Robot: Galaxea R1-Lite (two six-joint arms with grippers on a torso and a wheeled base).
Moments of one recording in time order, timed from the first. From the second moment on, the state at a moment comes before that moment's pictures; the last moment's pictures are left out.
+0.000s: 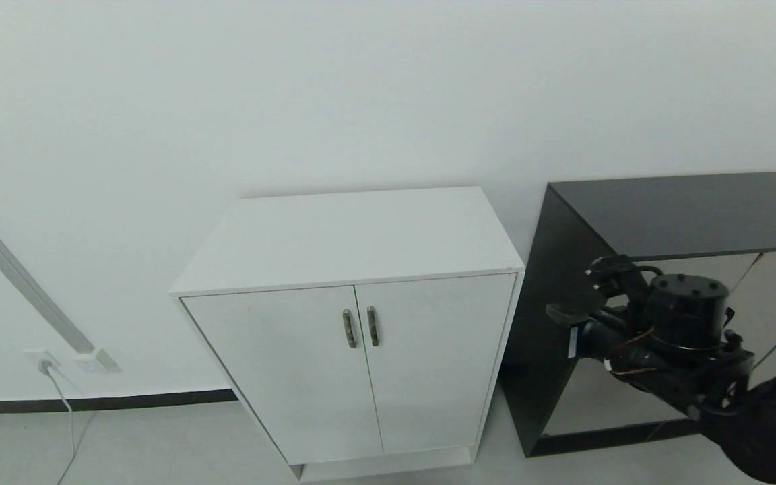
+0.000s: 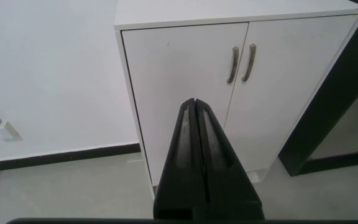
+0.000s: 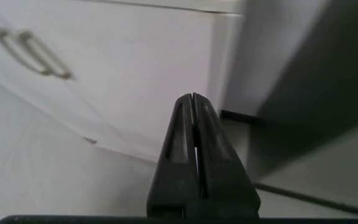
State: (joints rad) left arm -0.01 0.00 0.00 0.00 -0.02 0.01; right arm 0.43 1.86 -0.54 -1.13 -0.08 0.07
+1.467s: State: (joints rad) left arm -0.01 0.00 0.00 0.00 -0.02 0.01; right arm 0.13 1.08 0.00 -0.83 -0.15 0.01
